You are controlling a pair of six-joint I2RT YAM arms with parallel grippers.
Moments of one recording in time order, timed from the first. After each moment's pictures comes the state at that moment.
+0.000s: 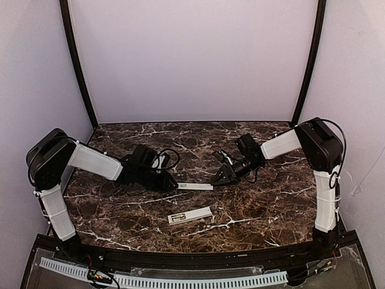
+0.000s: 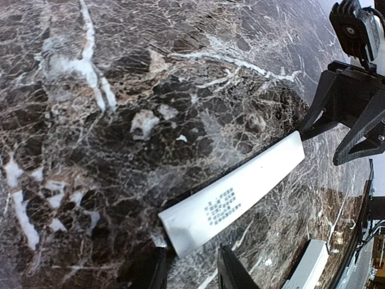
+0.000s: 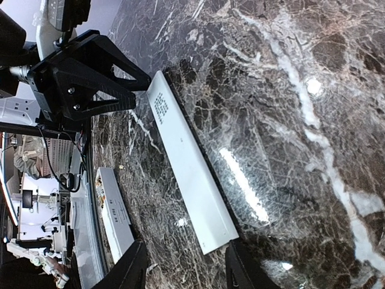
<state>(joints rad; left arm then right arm) -0.66 1.83 0.88 0.09 0.32 -0.54 0.51 2.12 1.23 -0.25 -1.00 0.08</state>
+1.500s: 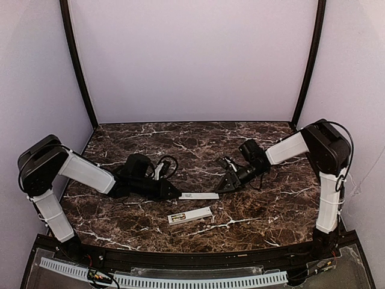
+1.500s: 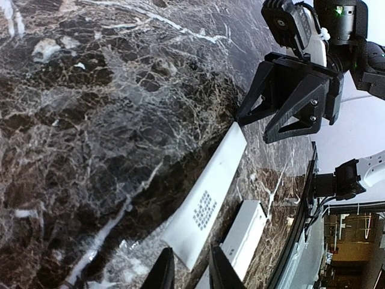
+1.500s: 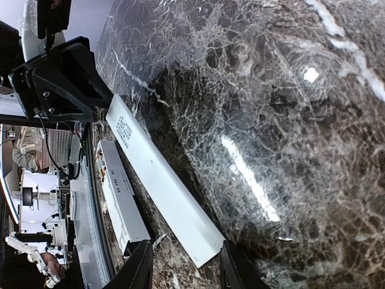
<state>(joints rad) -0.72 1.73 0.68 0.37 0.50 -0.72 0.52 2.03 1.09 -0.22 -1.00 0.09</state>
